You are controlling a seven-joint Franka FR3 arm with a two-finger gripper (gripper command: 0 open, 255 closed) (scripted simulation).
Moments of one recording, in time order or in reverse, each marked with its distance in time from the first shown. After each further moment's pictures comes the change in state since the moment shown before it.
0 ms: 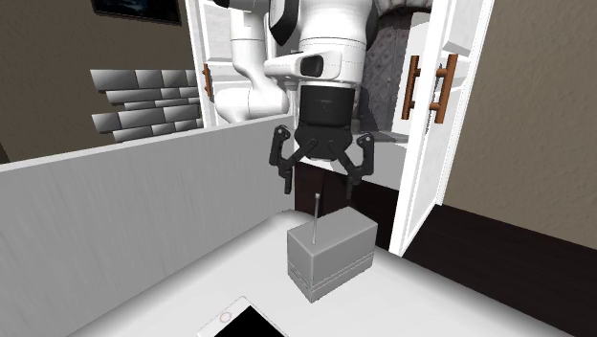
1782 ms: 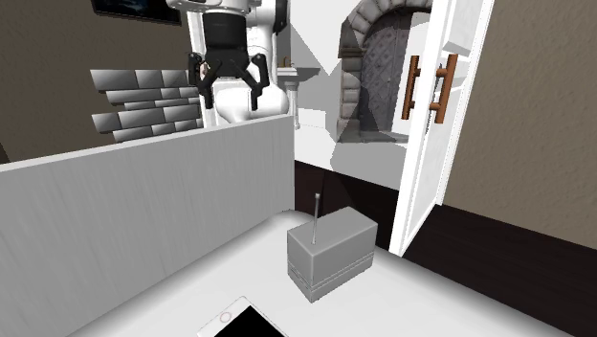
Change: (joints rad) arm -0.030 -0.636 -0.307 -0.289 0.168 -0.410 -0.509
